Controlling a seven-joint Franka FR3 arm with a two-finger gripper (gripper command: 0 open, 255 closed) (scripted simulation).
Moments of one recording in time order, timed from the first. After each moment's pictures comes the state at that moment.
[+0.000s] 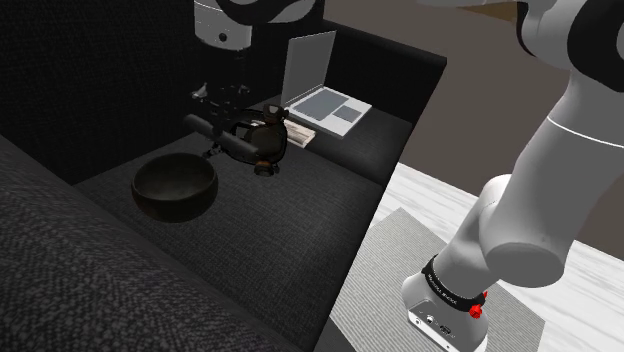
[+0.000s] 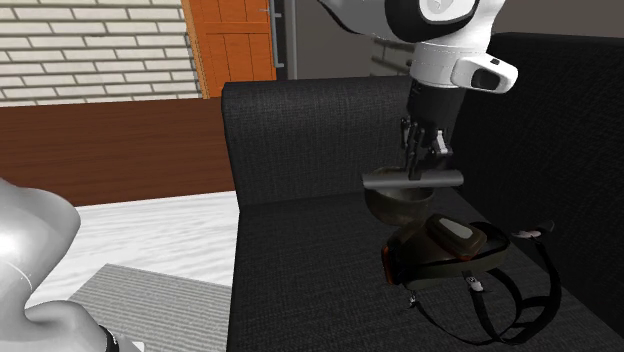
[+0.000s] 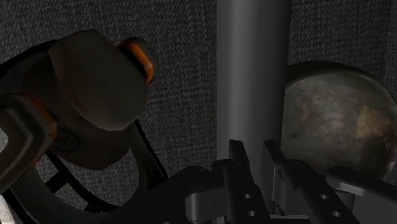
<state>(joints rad) 0.35 0.11 0.23 -1.79 0.05 1.92 0.26</state>
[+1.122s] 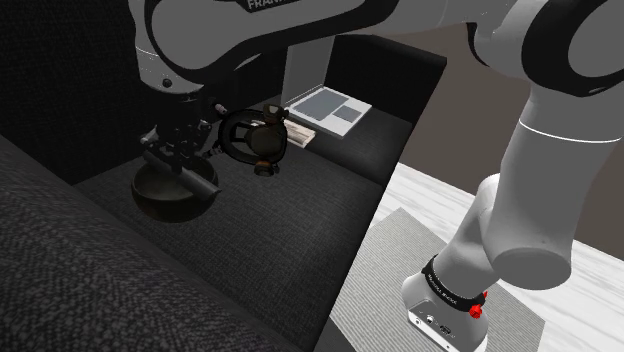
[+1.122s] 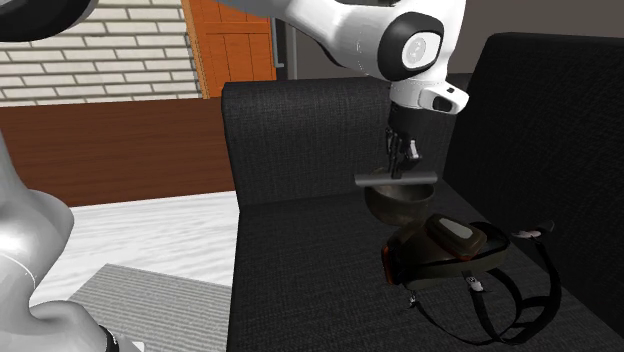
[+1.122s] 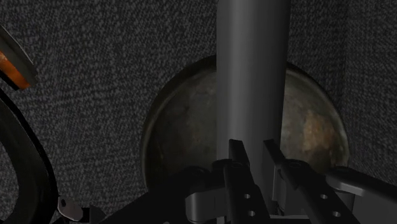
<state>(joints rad) 0.45 0.28 0.29 -1.72 -0.01 2.02 0.43</state>
